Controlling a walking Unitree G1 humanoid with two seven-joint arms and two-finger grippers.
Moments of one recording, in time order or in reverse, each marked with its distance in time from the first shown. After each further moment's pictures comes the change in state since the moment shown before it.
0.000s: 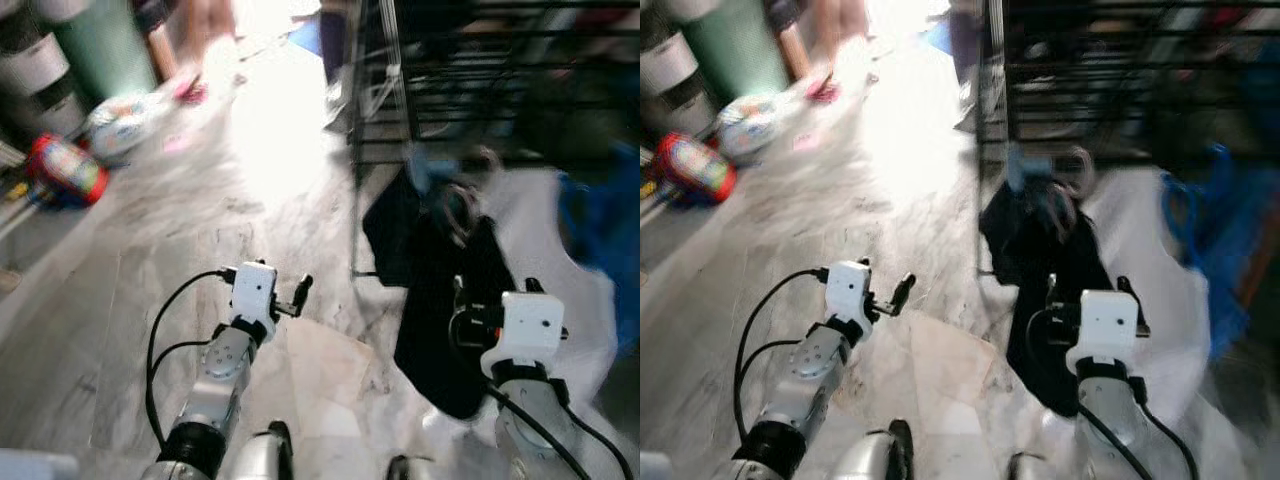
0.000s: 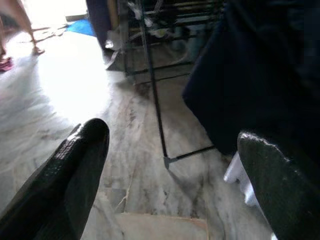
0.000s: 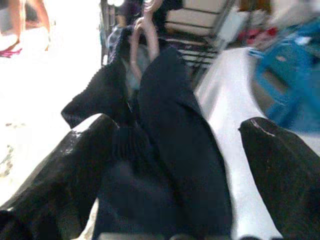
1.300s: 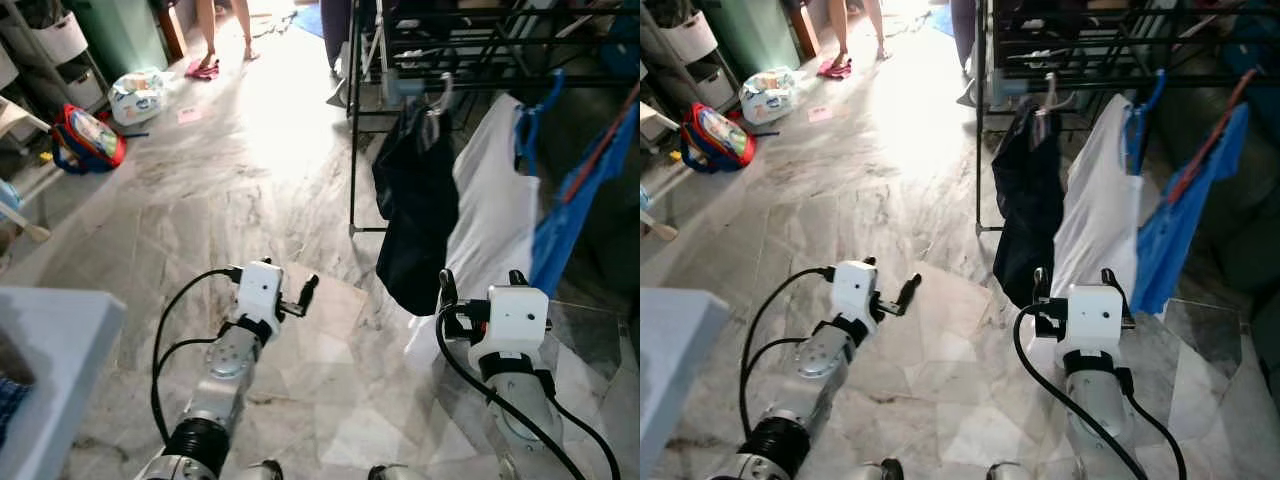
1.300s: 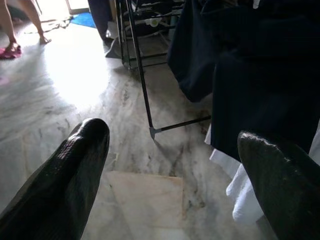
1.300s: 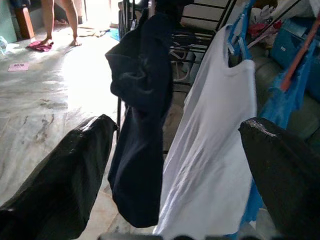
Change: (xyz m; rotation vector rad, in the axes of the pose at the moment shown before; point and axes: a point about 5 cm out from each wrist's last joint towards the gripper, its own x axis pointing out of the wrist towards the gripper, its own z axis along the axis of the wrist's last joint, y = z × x) left arm 0.001 -0.006 -0.004 -0.005 -0.011 -0.022; right arm 0.010 0.008 0.008 -0.011 -0.037 0.049
